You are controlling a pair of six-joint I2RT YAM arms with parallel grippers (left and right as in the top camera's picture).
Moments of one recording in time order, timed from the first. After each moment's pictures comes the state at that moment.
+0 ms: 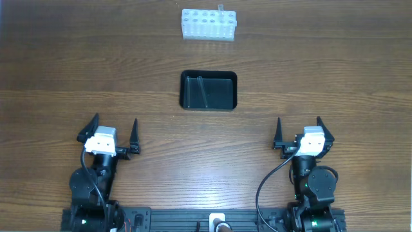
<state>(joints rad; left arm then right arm) -0.04 0.01 0.01 -0.07 0.07 0.06 0.10 0.01 0.01 -0.06 0.11 -0.10</state>
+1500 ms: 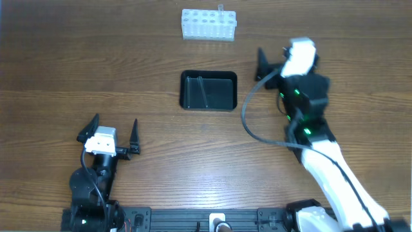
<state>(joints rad) -0.04 0.01 0.01 -0.07 0.07 0.06 0.21 1.30 0.70 0.44 0.02 0.03</state>
